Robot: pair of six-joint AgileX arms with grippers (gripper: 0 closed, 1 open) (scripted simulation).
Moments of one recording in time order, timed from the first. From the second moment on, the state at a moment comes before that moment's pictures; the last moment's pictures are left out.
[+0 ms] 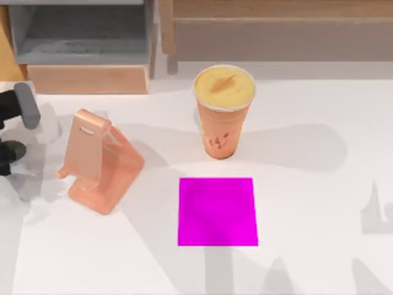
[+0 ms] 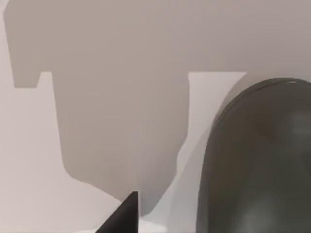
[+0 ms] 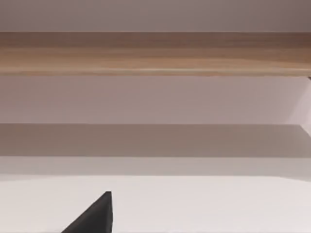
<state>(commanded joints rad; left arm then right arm) 0.13 2.21 1.53 -0.90 0.00 1.27 0.00 0.00 0.00 0.00 0.00 0.00</state>
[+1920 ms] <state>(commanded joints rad) 0.13 2.10 1.79 -1.26 0.00 1.26 0.00 0.00 0.00 0.00 0.00 0.00</state>
